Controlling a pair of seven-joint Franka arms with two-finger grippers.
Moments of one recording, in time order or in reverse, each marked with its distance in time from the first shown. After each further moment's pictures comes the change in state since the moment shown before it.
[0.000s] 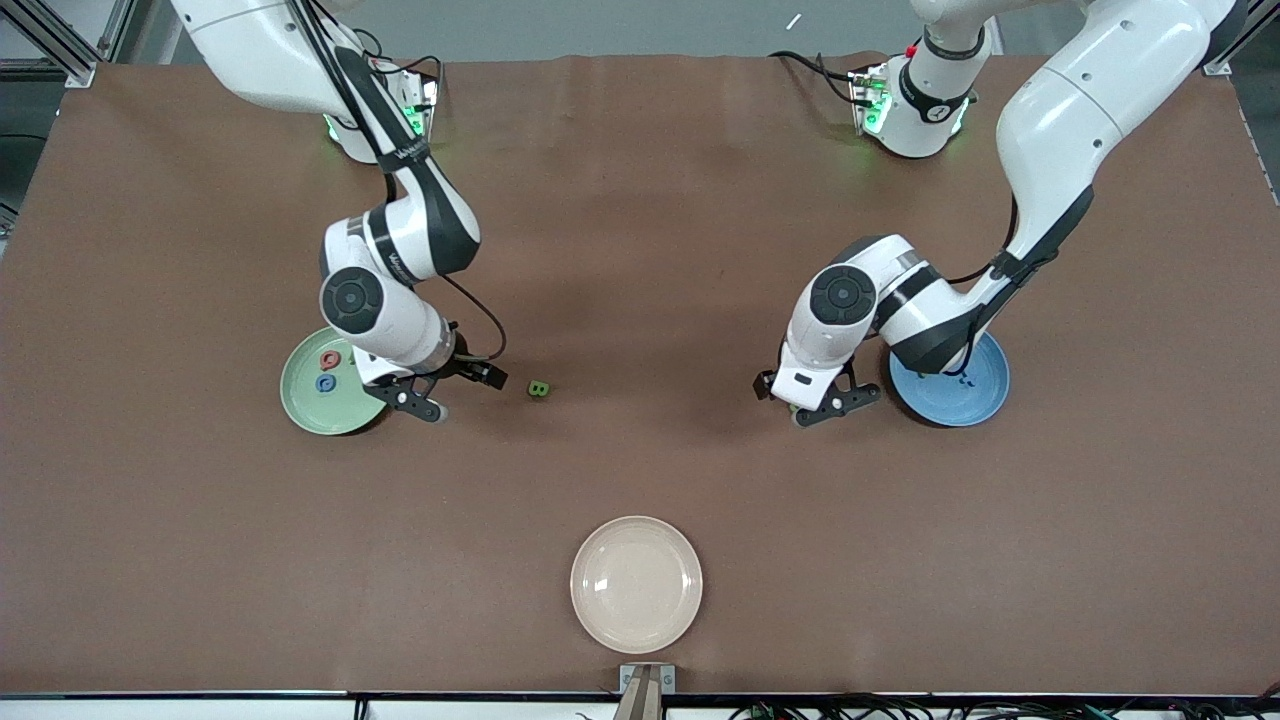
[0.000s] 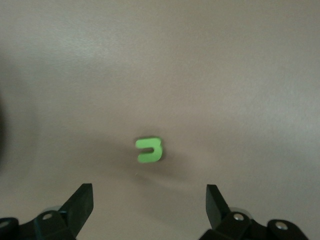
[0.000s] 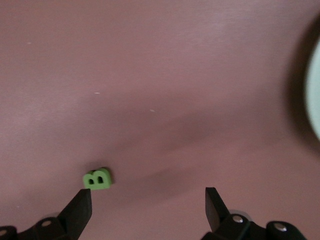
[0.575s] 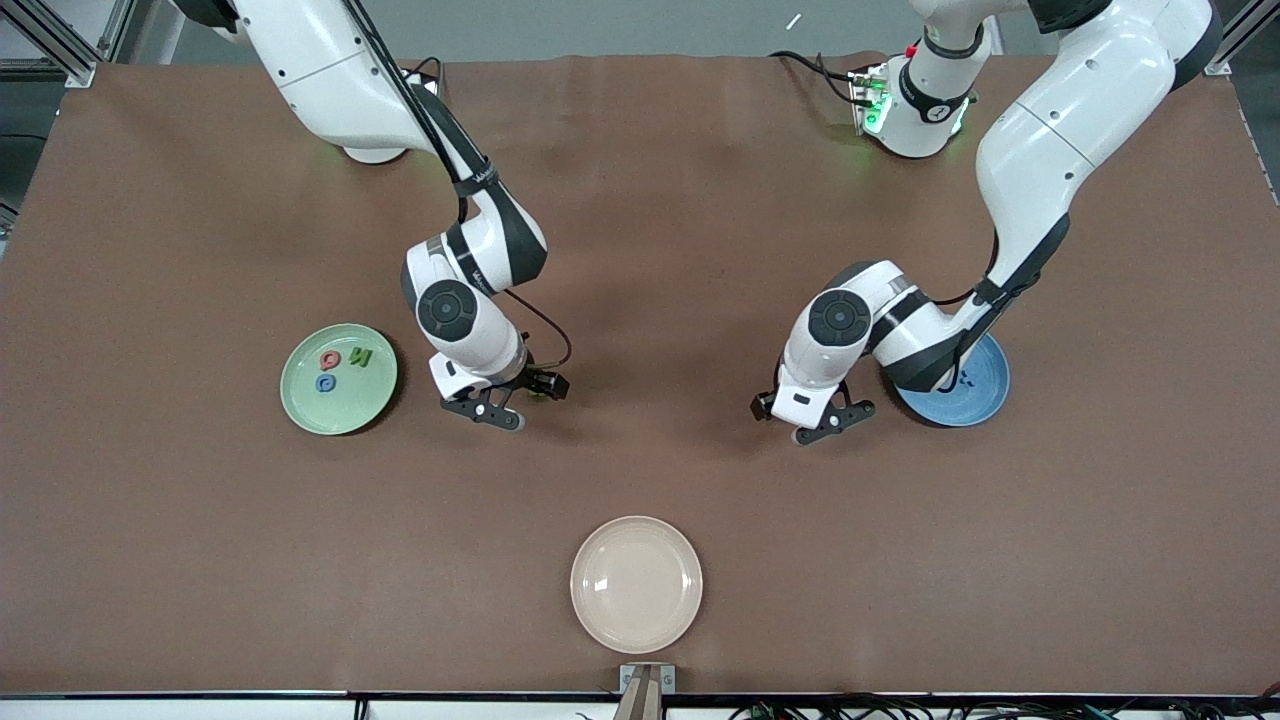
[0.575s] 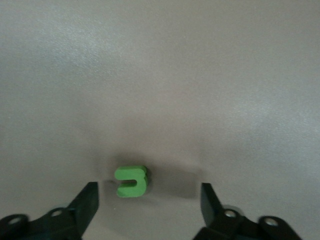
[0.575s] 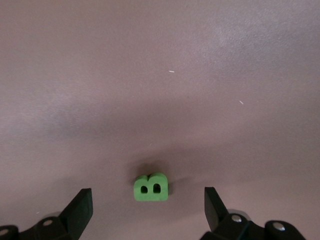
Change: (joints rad) left arm -0.098 0.043 0.123 0.041 0.000 0.094 -0.027; right arm 0.113 0.161 -0.004 0.116 -0.054 0.085 0.055
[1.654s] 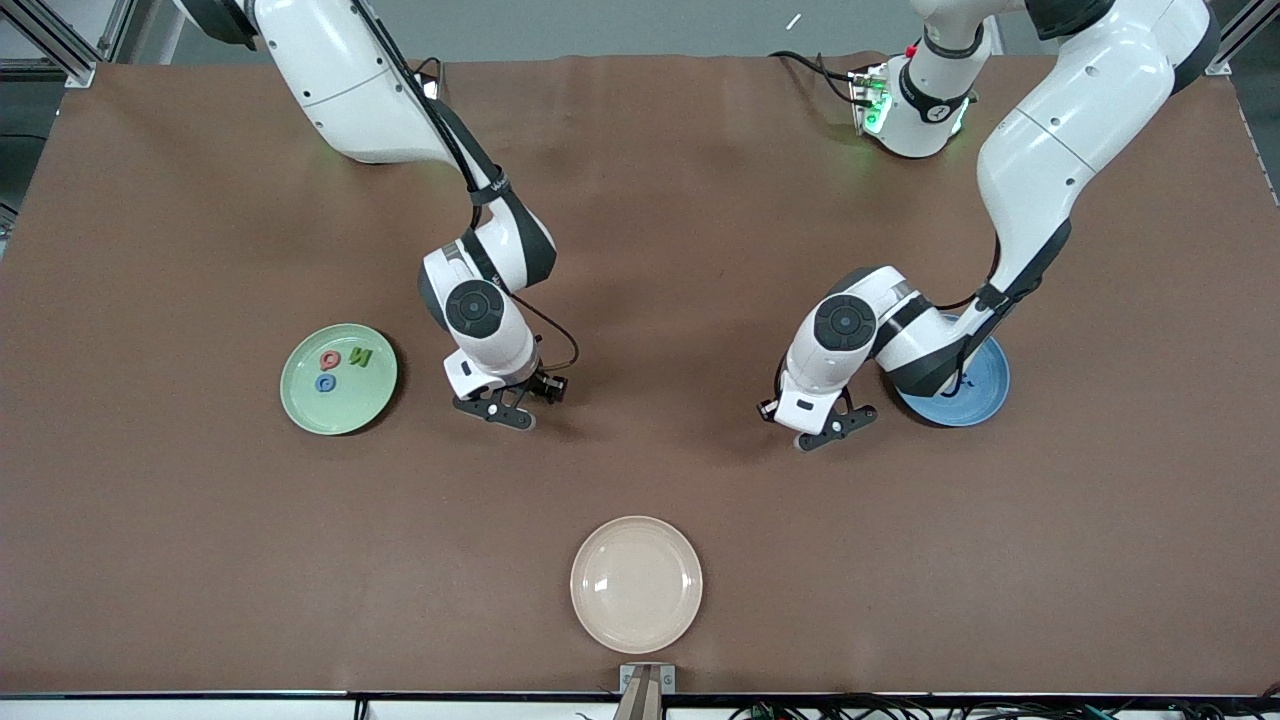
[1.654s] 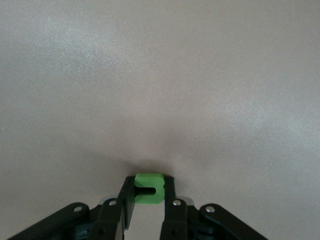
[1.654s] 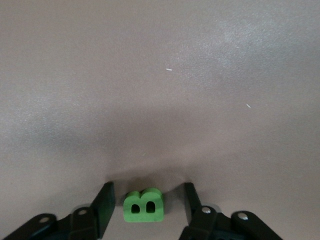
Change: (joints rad) left arm 0.001 0.009 0.012 0.015 0.000 0.027 -0.001; right arm 0.016 0.040 -0.004 0.000 -0.074 0.050 0.064
